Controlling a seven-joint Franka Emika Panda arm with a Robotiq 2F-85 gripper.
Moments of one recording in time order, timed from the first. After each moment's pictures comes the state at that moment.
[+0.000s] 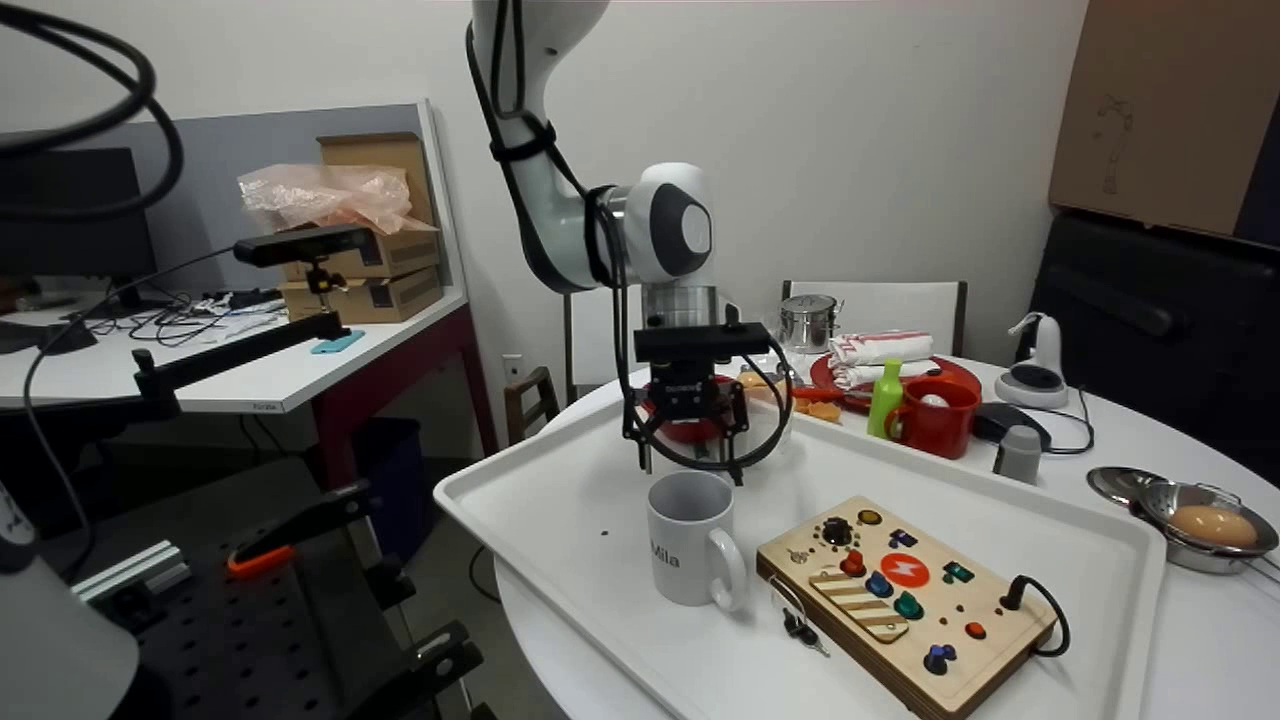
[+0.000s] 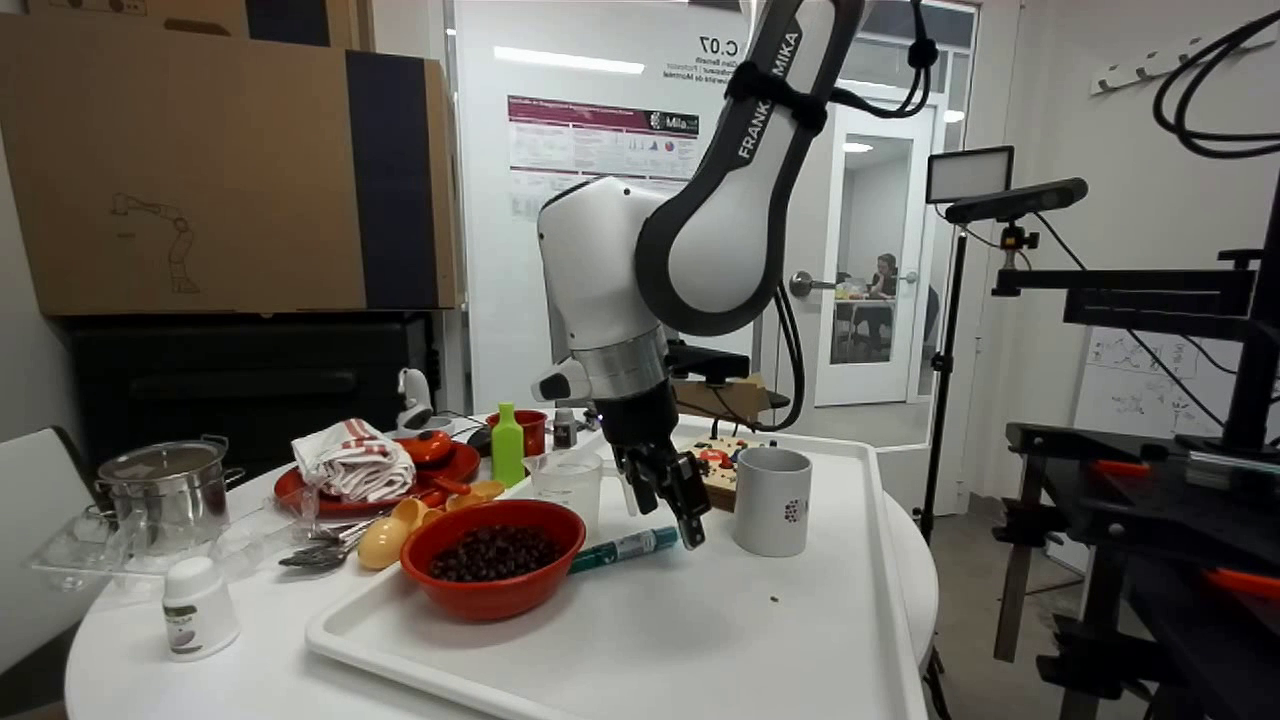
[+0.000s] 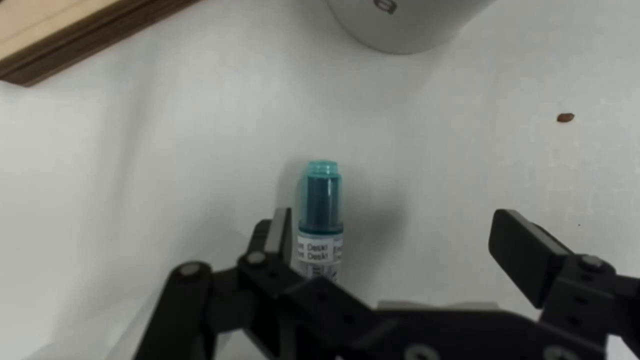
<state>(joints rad) 0.05 0.79 0.03 -1.95 -0.41 2.50 -0.50</state>
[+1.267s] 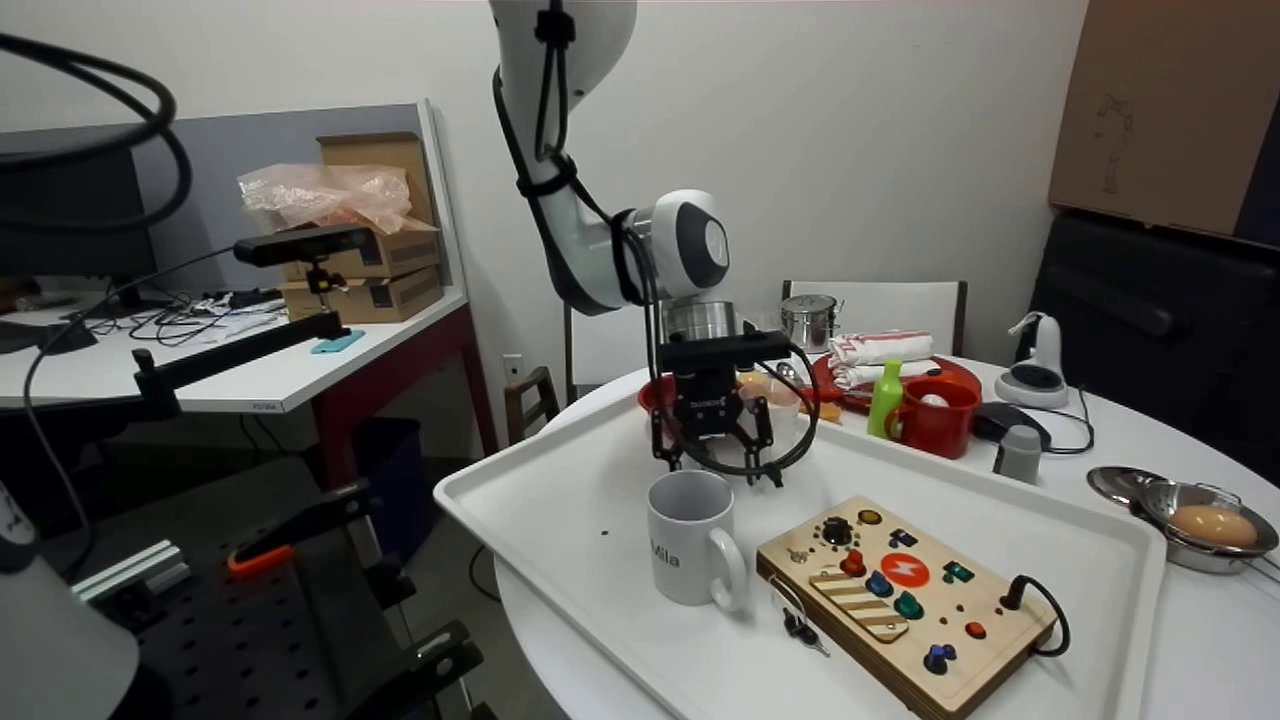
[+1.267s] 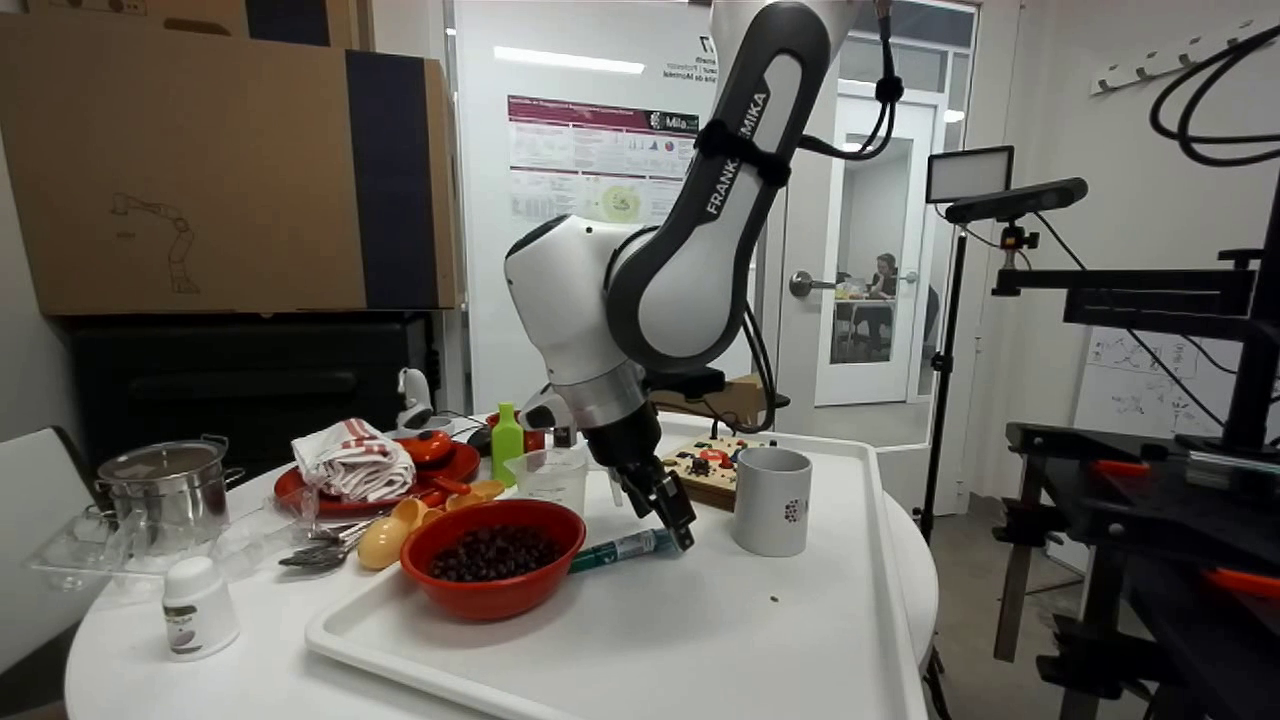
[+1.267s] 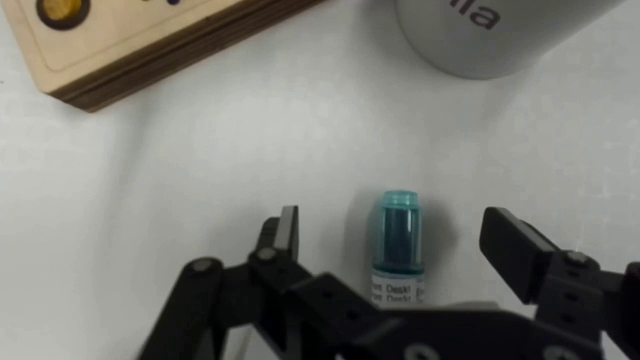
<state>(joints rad) 0.10 0.91 -0.02 -1.79 -0.49 2.39 -0.44</state>
